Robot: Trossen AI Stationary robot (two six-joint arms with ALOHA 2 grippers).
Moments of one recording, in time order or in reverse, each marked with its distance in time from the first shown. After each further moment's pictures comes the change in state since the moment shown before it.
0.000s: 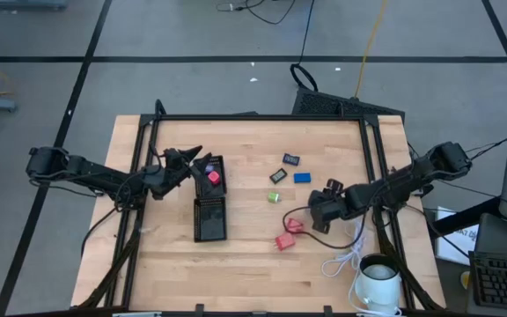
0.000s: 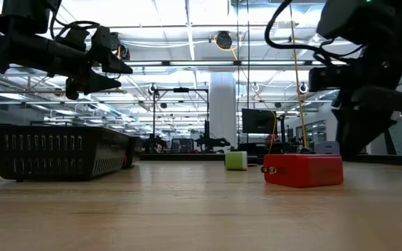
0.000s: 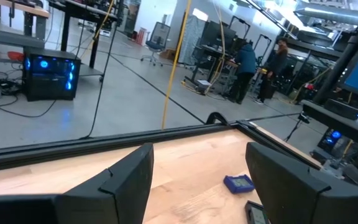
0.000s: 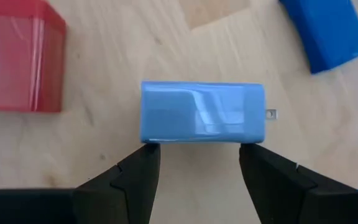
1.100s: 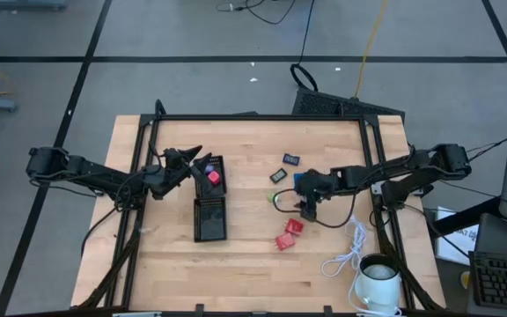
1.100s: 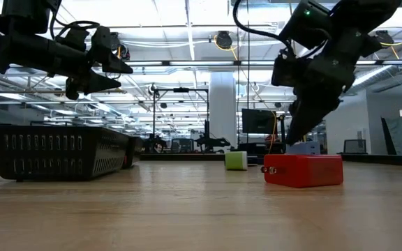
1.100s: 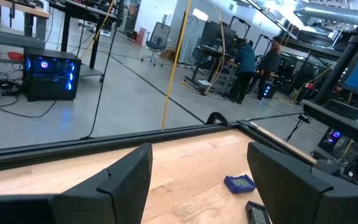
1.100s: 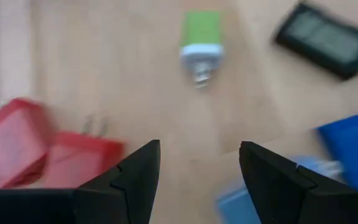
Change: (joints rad) left arm 0.001 0.000 0.000 0.000 0.002 0.002; right arm -0.286 0.000 0.000 0.359 -0.364 -0.325
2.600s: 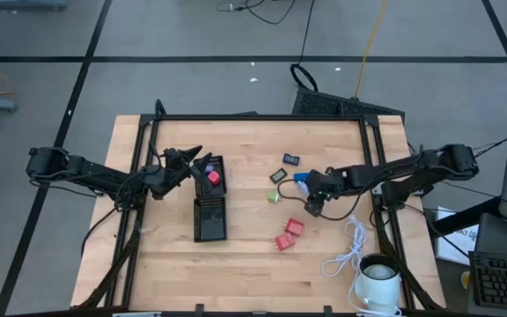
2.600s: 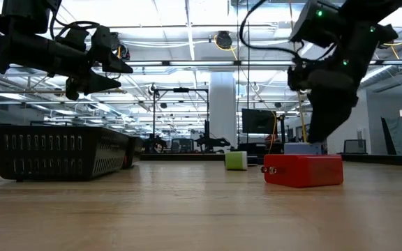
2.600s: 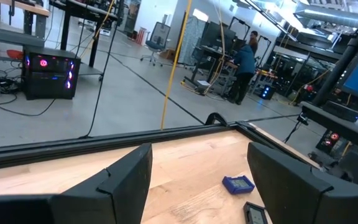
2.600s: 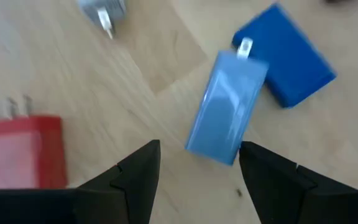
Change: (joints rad) left arm -0.001 0.000 0.000 0.001 0.000 -0.013; right arm 0.008 -0.089 0.000 -0.262 0.178 0.294
